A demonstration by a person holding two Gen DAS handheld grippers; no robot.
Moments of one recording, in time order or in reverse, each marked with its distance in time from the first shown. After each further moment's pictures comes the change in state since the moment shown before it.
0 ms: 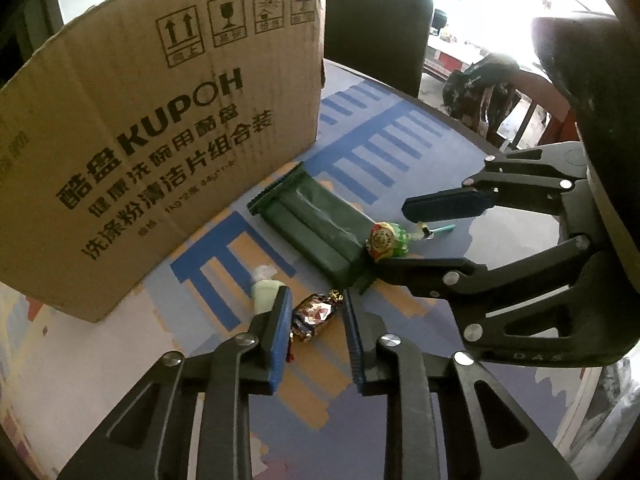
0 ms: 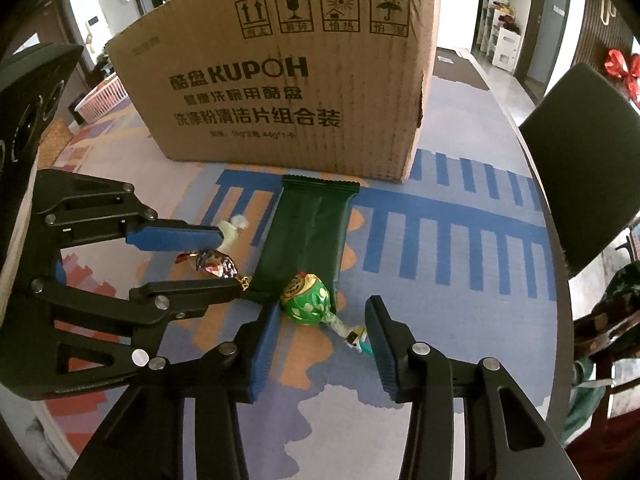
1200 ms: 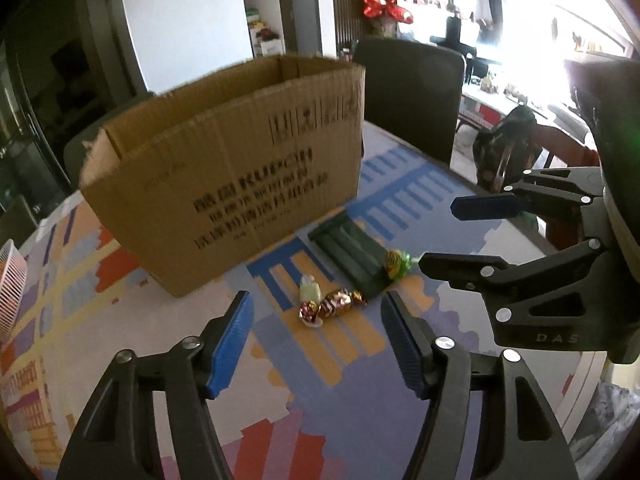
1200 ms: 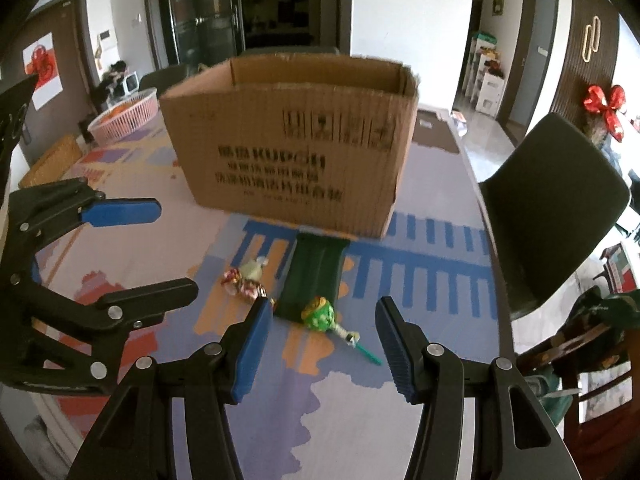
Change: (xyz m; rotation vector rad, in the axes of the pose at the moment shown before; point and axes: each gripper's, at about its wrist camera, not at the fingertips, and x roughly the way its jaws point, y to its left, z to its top) left arm -0.069 -0.008 -0.022 -0.105 -0.181 0.165; right arm -0.069 0.019 -0.003 -0.041 -0.150 -0.079
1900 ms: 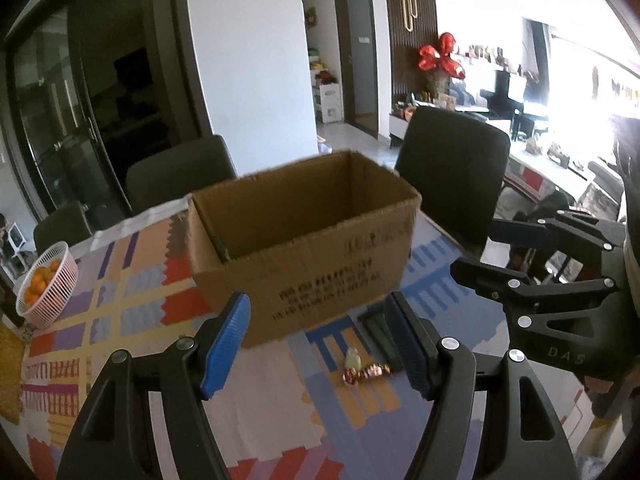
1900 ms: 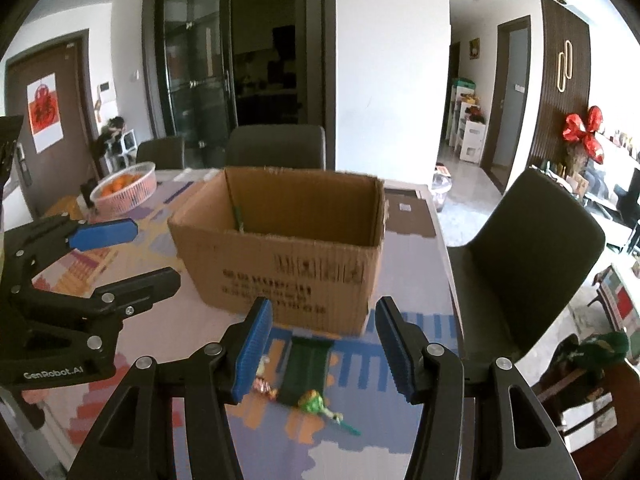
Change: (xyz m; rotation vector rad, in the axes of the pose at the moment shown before) left arm -0.072 0.017 0.042 -0.132 -0.170 0.161; right arm -0.062 -0.011 0.057 0.032 -0.232 -0.028
